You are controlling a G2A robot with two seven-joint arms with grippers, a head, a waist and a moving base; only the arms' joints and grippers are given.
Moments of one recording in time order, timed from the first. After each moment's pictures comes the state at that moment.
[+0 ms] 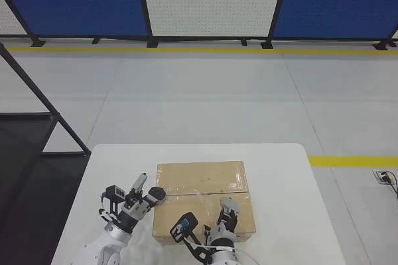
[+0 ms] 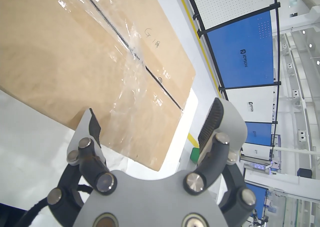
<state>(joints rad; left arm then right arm) 1.28 -1.27 -1.48 -1.63 -0.49 -0.18 -0.49 -0.98 -1.35 0.56 -2.00 -2.22 0.07 1.32</state>
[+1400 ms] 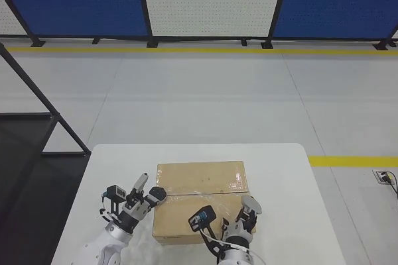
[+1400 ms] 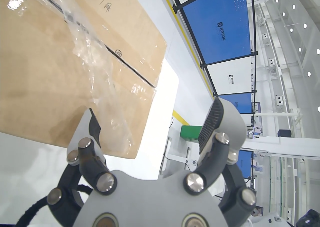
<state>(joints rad) 1.28 -1.27 -1.47 -1.63 -0.49 -0.18 -0.48 -1.20 -1.47 0.76 -2.01 -2.52 0.01 1.25</state>
